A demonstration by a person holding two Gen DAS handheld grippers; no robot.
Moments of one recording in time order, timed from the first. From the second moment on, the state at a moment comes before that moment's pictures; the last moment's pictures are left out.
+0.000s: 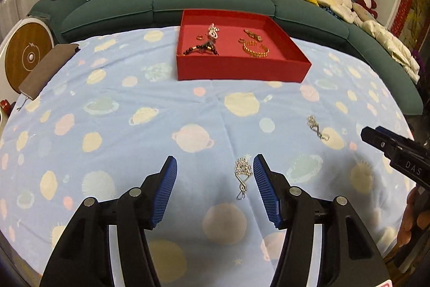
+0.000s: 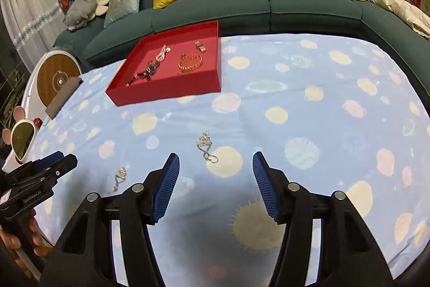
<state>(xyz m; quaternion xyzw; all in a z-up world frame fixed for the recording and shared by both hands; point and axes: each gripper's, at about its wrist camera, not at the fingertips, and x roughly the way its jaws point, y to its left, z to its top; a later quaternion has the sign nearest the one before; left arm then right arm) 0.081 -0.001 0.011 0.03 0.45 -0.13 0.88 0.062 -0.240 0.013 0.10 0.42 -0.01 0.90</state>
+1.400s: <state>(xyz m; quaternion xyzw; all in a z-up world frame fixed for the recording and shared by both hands) 0.086 -0.032 -0.038 0.04 0.47 -0.17 0.86 0.108 -0.210 -0.038 0.03 0.44 0.03 0.90</state>
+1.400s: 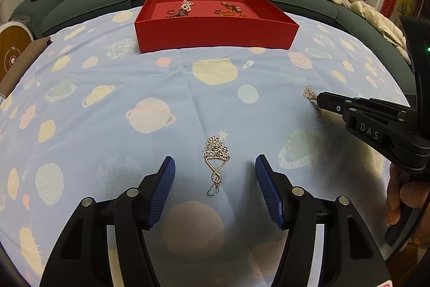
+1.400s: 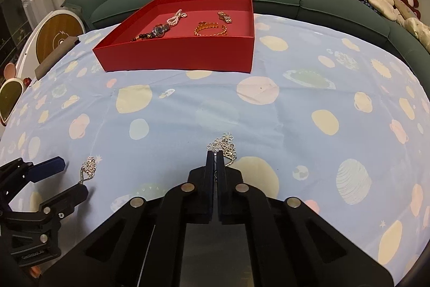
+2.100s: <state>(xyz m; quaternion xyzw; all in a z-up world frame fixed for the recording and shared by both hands) 0.089 -0.036 -0.033 0.03 0.46 -0.19 0.87 0.116 -0.208 -0.047 0.02 0.45 0.02 0.89</state>
